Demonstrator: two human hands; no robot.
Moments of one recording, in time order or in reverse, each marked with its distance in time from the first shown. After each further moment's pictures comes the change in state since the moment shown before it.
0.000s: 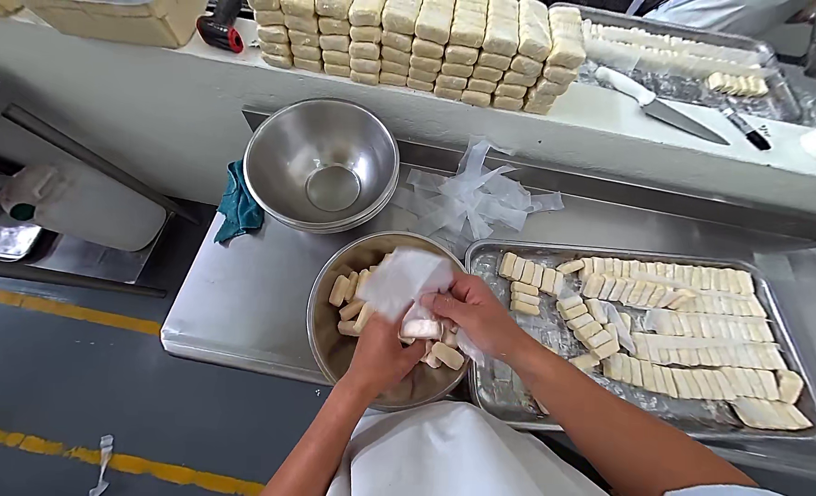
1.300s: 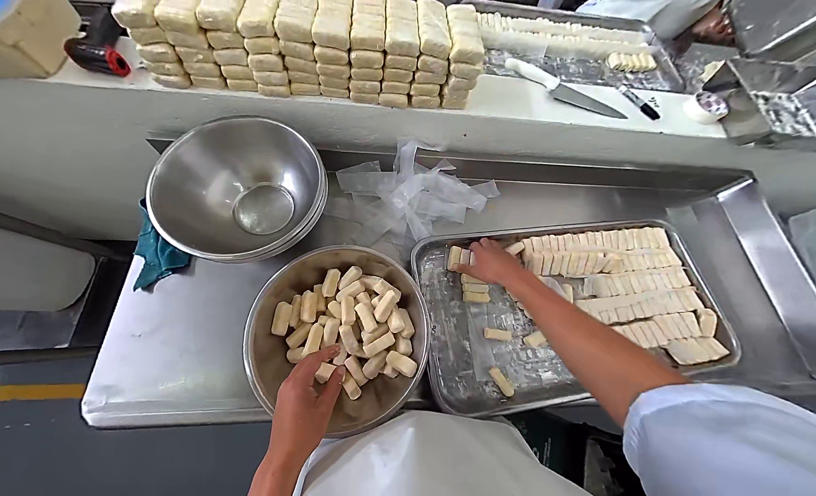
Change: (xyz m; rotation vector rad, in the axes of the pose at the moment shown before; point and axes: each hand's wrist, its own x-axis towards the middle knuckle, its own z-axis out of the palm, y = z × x) left_hand -0.038 -0.029 -0.006 0.173 0.118 -0.027; right_hand 0.003 0.152 -0.247 -1.200 0.130 0.601
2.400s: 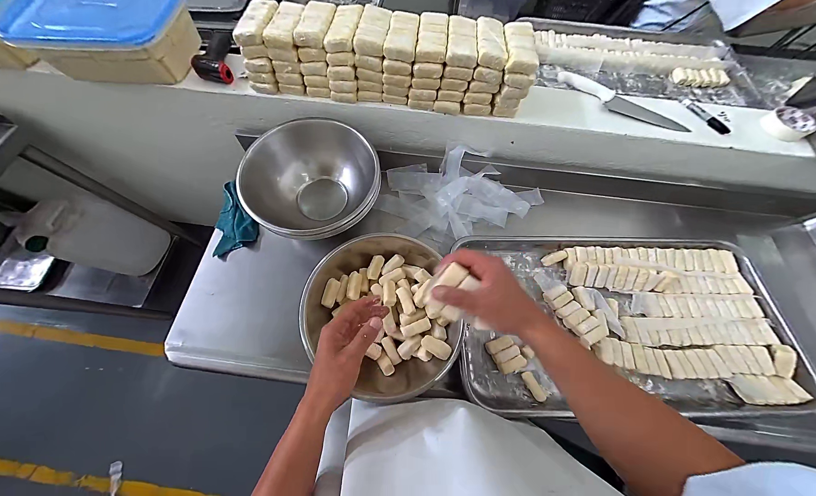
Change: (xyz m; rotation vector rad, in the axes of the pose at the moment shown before) left_hand 0.008 0.044 -0.031 -0.551 0.000 -0.037; right_hand -0.161 -0.190 -0.062 0.874 0.128 -0.584
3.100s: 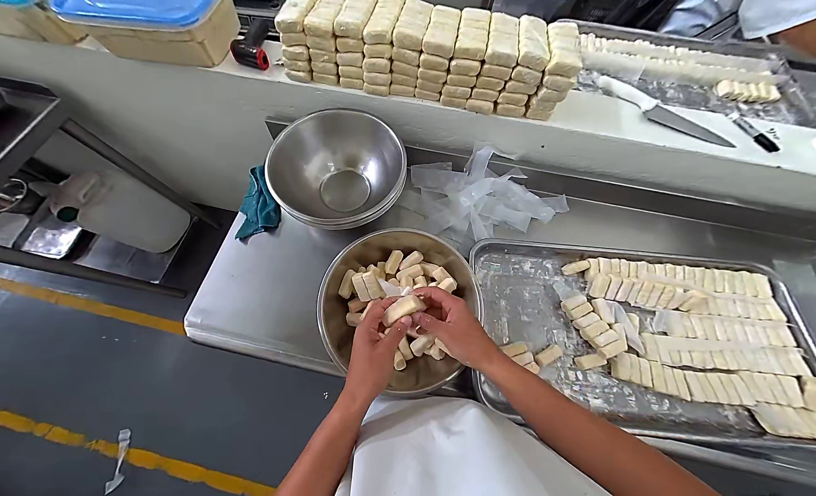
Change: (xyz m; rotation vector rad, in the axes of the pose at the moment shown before) left_hand -0.004 -0.022 0.026 -0.073 0.162 -0.121; right_hand -0.012 0.041 0.088 0.295 -0.077 0.230
